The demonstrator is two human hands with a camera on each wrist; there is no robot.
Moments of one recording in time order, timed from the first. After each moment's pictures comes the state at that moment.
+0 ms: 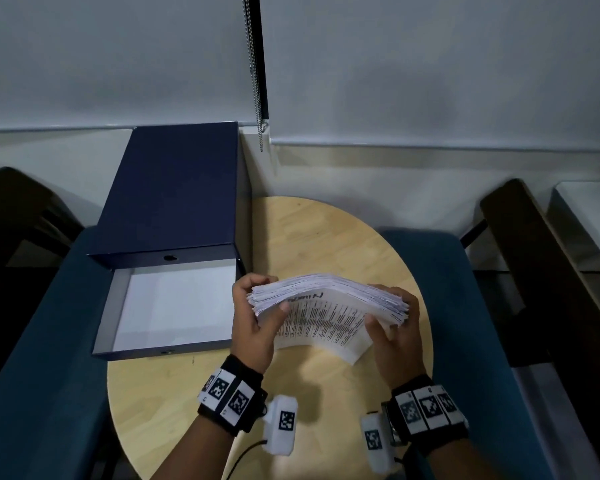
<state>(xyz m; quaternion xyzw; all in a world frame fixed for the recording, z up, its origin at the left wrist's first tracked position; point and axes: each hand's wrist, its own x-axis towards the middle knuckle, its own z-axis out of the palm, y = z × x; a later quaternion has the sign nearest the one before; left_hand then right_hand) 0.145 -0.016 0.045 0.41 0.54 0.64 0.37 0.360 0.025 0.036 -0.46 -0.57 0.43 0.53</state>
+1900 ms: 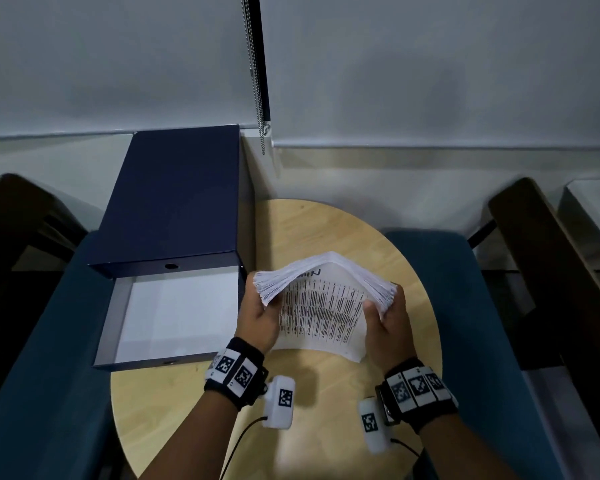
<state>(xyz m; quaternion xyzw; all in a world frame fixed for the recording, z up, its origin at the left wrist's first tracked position) 0.127 0.029 0.018 0.44 0.61 0.56 0.34 0.339 0.059 0.022 -0.52 -0.60 0.41 0.44</state>
